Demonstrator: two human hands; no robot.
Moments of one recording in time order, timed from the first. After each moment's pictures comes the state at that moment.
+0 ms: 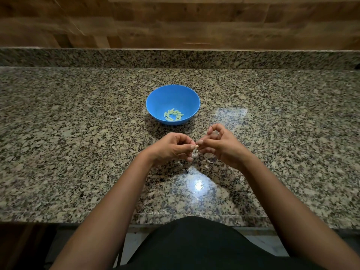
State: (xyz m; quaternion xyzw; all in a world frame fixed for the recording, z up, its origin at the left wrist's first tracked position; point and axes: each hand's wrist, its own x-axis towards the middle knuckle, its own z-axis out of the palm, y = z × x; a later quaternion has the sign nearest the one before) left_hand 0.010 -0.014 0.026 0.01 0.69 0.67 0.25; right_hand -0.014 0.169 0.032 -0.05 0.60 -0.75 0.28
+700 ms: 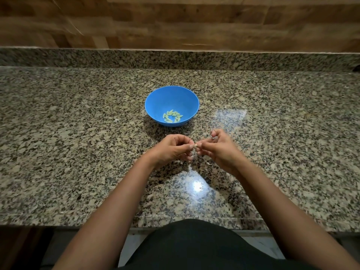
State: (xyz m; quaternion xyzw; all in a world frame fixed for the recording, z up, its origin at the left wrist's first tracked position) left_hand 0.009 -0.011 0.020 0.01 0.69 0.69 0.22; right_hand -0.008 0.159 0.027 0.00 0.61 -0.76 0.24
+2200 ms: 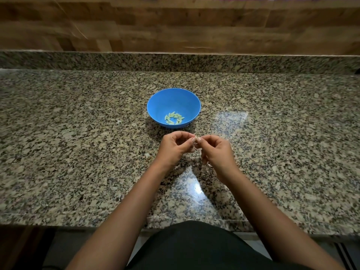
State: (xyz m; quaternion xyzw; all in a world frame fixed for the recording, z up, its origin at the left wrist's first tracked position) left_hand 0.016 0.008 0.012 -0.05 0.69 0.72 -0.01; right_hand 0.009 0.143 0.019 0.00 0.71 -0.70 0.10
